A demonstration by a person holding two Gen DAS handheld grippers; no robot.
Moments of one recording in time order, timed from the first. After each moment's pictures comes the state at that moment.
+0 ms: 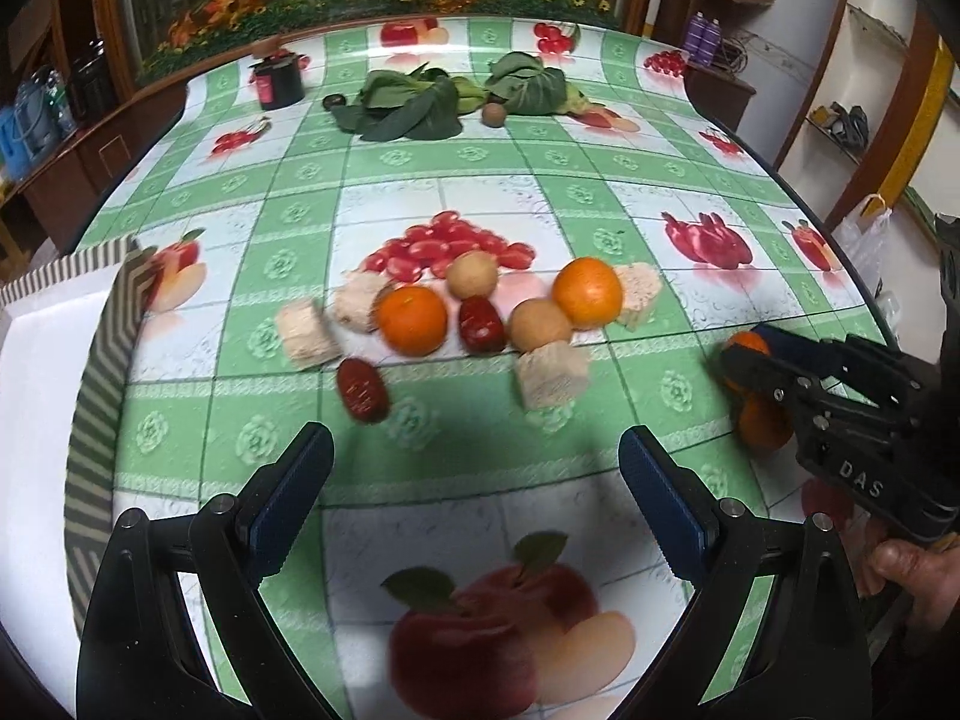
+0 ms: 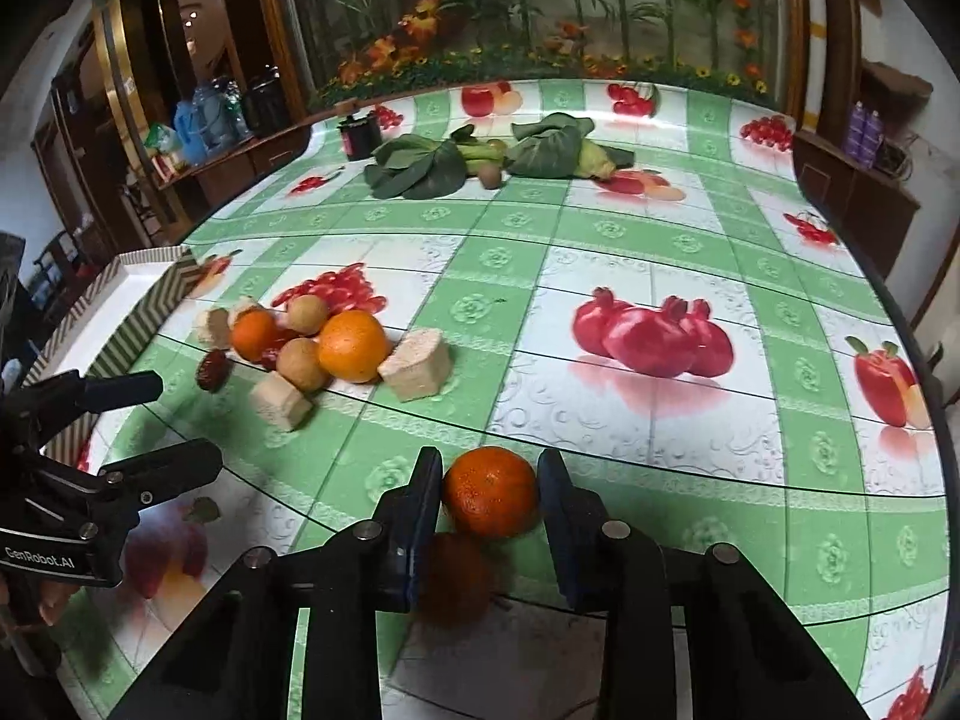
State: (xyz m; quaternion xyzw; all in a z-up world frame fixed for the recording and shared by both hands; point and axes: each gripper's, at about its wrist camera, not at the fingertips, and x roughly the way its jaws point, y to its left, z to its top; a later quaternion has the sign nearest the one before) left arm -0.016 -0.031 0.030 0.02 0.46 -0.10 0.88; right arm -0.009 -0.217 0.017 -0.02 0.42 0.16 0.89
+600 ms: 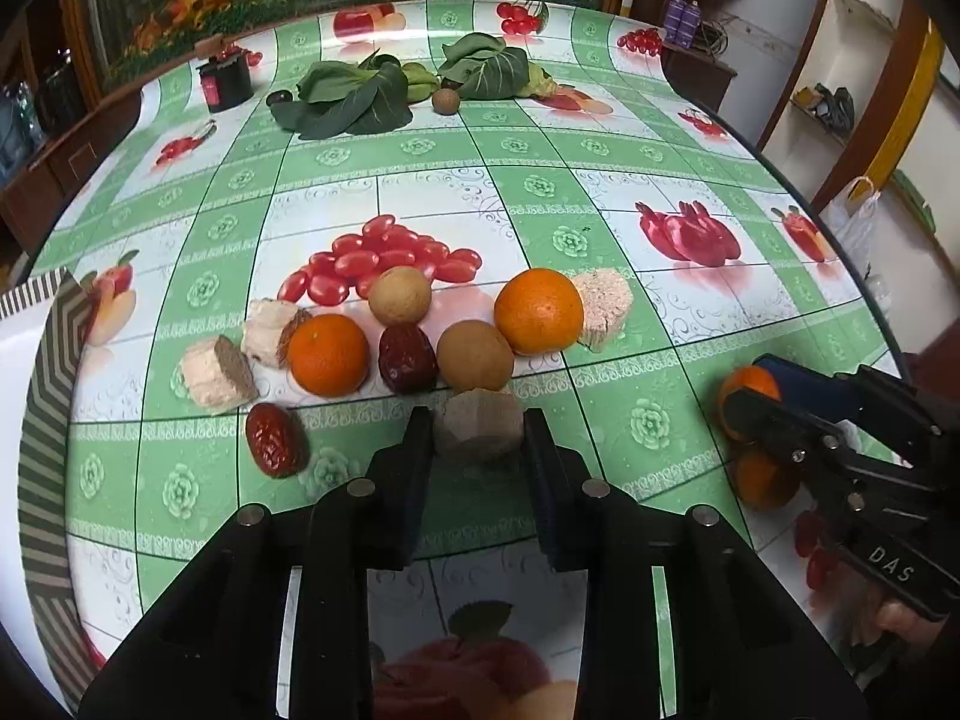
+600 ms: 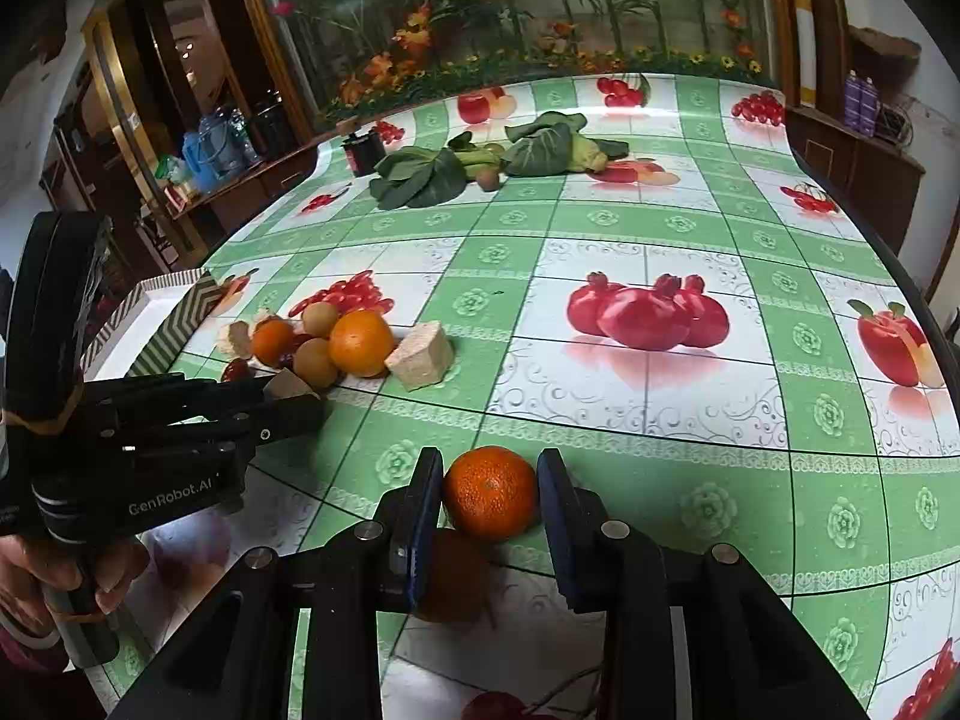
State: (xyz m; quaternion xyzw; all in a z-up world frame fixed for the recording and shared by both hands) left arm 0.003 -0.052 0.019 0.02 0.48 -0.13 0.87; right arm -0.020 -0.231 0.017 0.03 0.41 0.18 0.89
